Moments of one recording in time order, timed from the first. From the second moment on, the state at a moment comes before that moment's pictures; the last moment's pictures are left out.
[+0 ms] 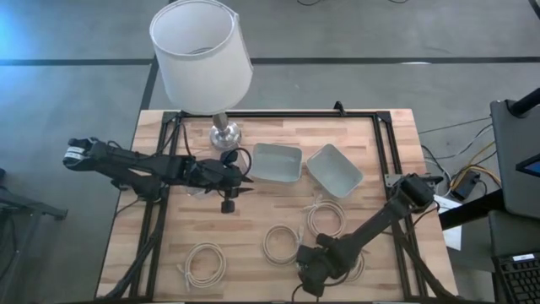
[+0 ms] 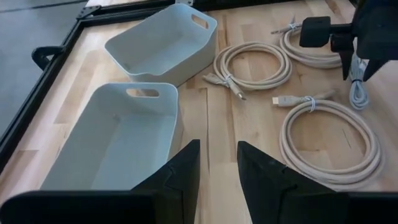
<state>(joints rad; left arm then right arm) -0.13 1.15 0.86 -0.25 -0.18 0.03 0.66 2.03 1.41 -0.72 0.03 1.08</state>
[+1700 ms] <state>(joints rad) -0.33 1.16 0.75 0.05 -0.19 0.01 0.35 1.52 1.10 0.05 0.04 -0.28</state>
